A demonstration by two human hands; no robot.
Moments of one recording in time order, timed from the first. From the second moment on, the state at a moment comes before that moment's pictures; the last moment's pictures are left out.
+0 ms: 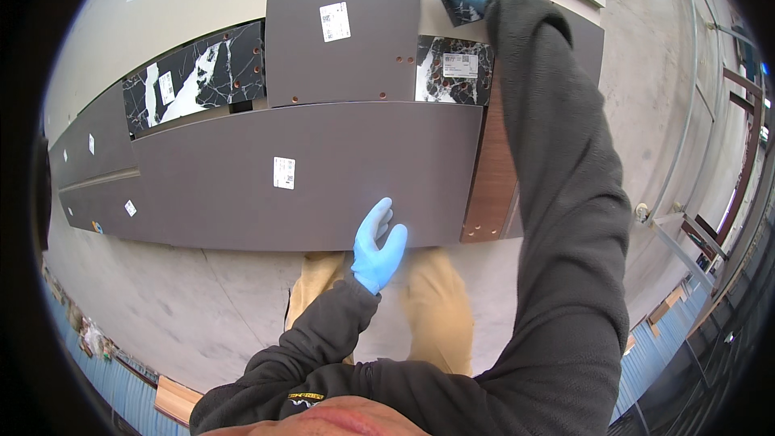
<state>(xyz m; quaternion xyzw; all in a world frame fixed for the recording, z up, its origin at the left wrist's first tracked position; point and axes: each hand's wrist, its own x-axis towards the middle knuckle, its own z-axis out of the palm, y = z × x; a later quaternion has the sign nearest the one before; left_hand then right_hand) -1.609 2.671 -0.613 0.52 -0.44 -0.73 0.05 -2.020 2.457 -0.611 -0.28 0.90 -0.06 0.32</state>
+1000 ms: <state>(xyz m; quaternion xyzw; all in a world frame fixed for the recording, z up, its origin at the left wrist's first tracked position) -1.593 2.659 -0.610 0.49 -0.42 -0.76 0.05 -1.976 2.448 -0.616 -0.56 0.78 0.27 0.05</state>
